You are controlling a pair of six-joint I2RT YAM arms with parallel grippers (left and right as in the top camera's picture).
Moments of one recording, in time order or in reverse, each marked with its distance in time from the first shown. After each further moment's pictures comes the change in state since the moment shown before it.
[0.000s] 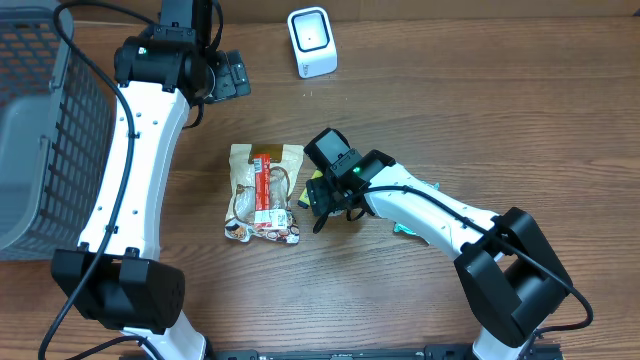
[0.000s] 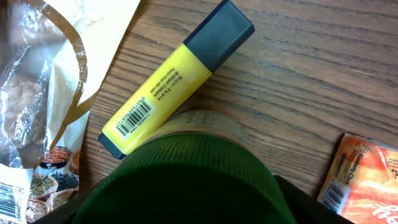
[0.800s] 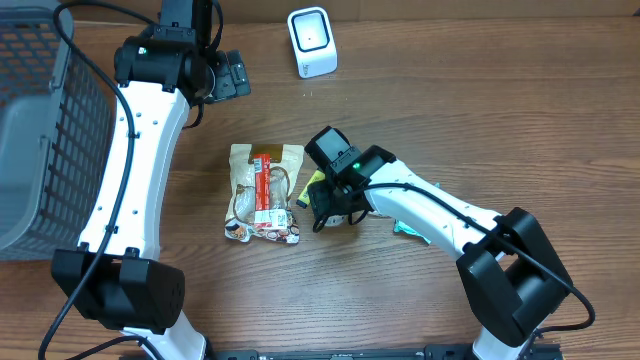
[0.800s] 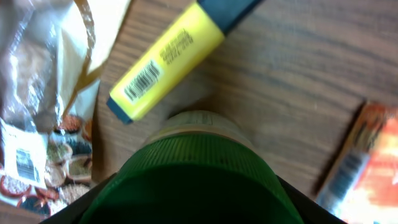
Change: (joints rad) left arm 0.000 0.000 0.000 0.000 0.000 0.000; right arm -0.006 0.000 0.041 -0.123 -0.082 0.011
